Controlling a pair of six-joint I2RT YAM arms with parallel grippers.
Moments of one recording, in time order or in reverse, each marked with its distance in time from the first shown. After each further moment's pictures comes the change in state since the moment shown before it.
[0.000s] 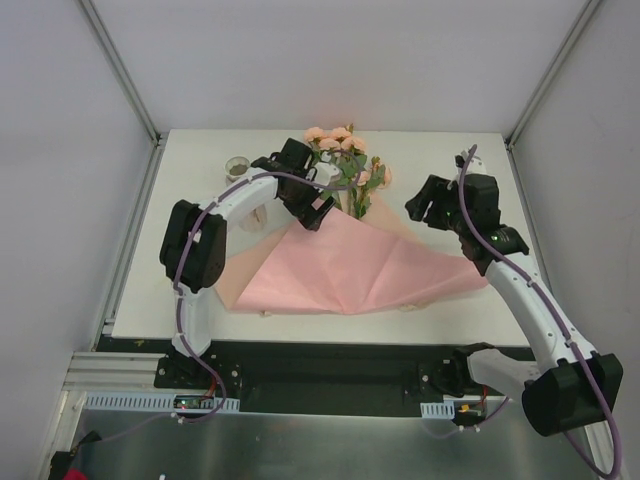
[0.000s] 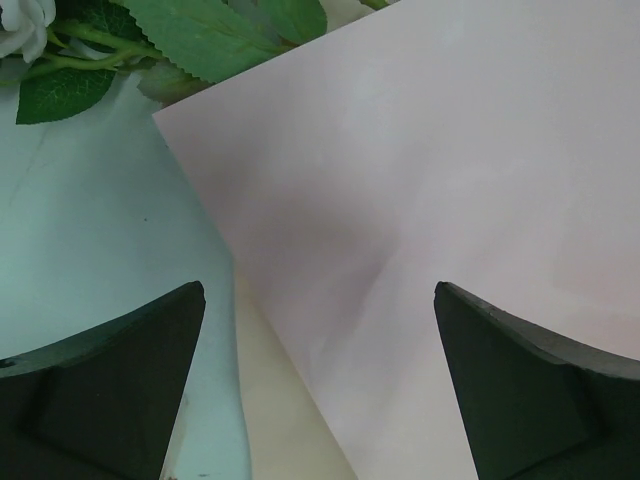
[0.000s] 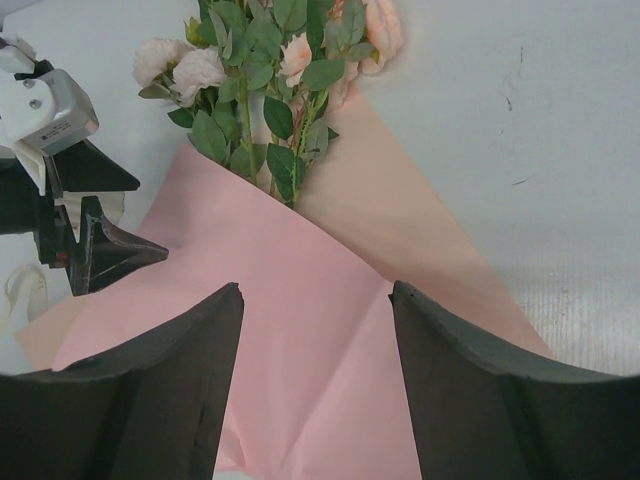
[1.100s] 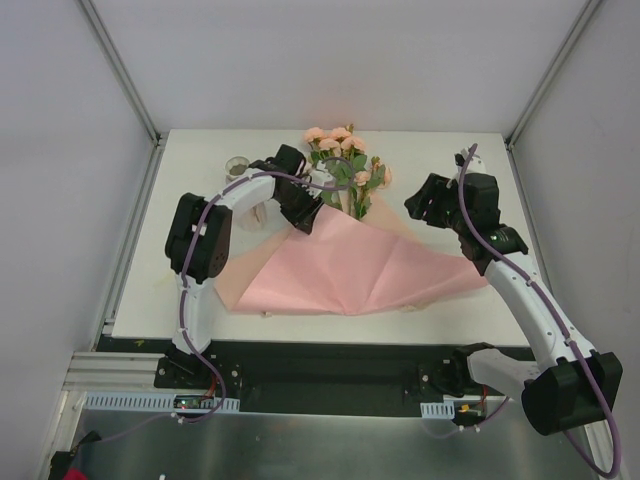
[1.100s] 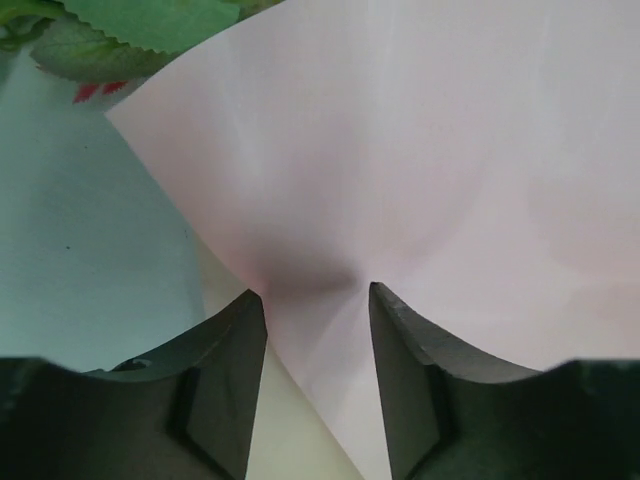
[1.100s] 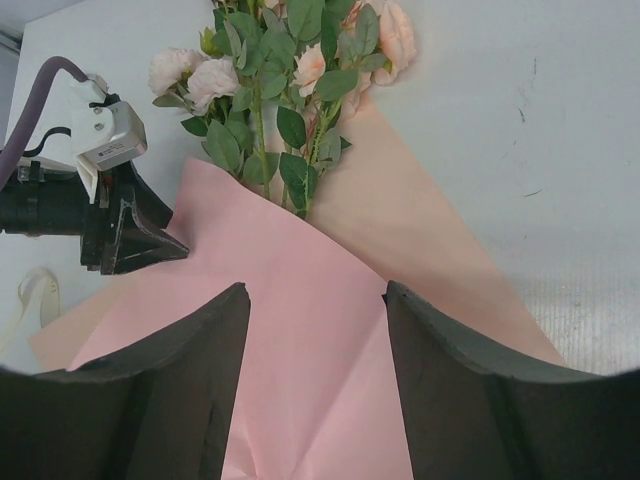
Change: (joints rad) left arm 0.068 0.095 -0.004 -0.008 0.174 0.042; right arm 0.000 0.007 -0.011 0.035 -0.016 0.007
